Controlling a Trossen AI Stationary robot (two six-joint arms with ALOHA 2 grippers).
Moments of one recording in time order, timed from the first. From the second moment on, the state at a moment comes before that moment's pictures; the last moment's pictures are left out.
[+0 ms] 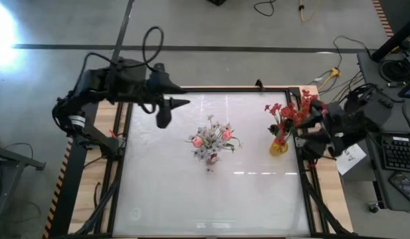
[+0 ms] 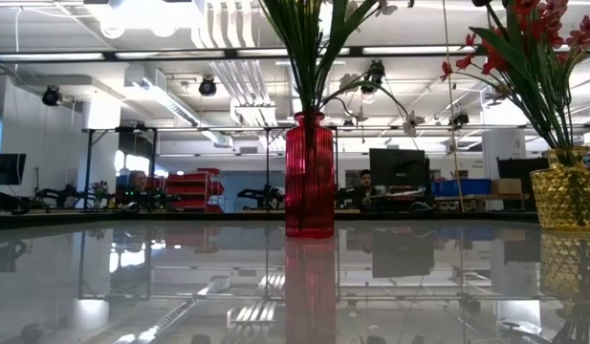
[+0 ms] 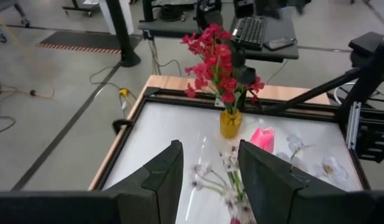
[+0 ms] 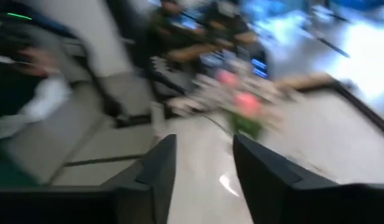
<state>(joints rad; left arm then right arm) 0.04 1.52 2.20 -1.11 -0.16 -0.04 0.79 0.68 1.28 -0.86 0.61 0.43</state>
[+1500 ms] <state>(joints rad) 0.04 0.51 0.47 0.25 -0.46 -0.07 0.79 0.44 0.76 -0.18 0.08 0.09</state>
